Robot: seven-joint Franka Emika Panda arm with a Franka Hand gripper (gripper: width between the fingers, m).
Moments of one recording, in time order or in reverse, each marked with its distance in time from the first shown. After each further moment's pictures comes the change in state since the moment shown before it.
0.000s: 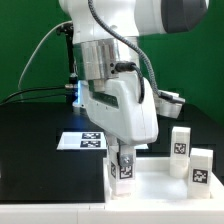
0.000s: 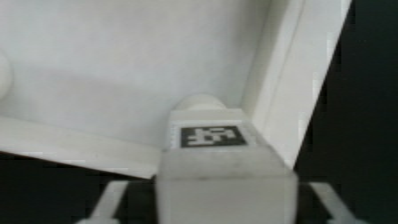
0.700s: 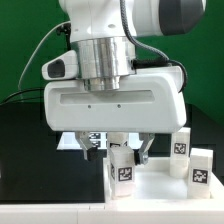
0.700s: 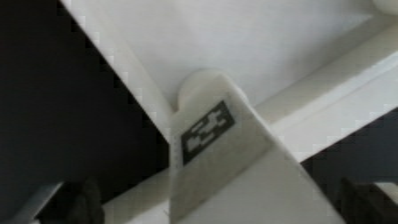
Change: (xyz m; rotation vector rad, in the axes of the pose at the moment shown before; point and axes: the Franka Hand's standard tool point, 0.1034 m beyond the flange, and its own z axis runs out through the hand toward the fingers) arm 0.009 -0.001 -0.001 -0.007 0.031 -0.830
